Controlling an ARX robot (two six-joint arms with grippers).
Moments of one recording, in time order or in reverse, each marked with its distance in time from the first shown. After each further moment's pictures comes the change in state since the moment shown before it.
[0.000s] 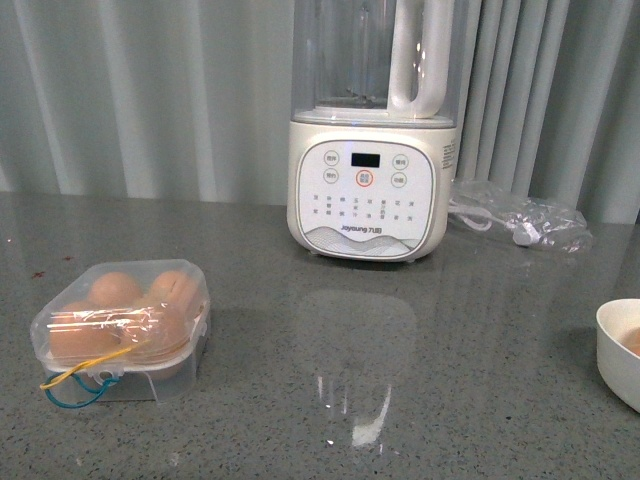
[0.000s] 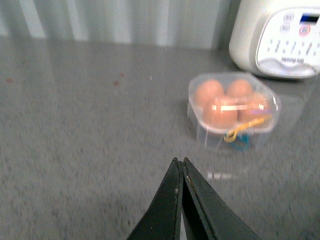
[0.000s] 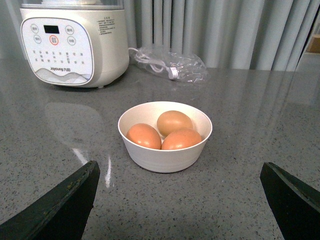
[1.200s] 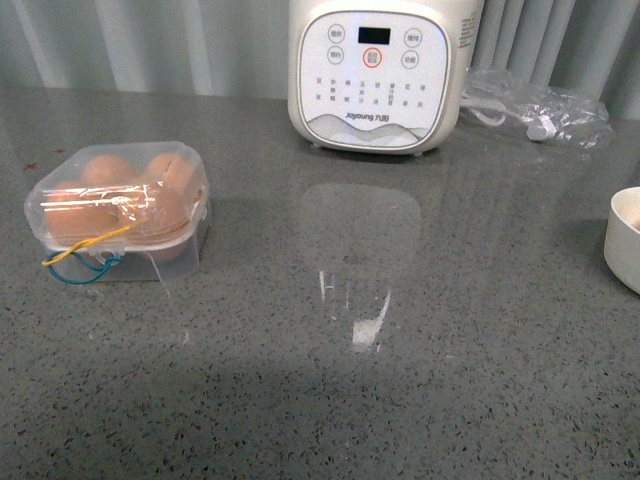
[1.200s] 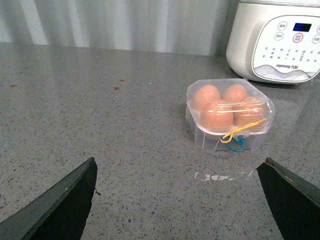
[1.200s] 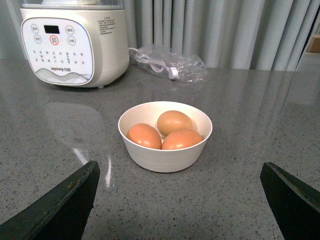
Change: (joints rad) left arm 0.000 -0.031 0.000 -0.010 0.000 0.000; right arm 0.000 0.000 0.000 0.000 0.000 0.000
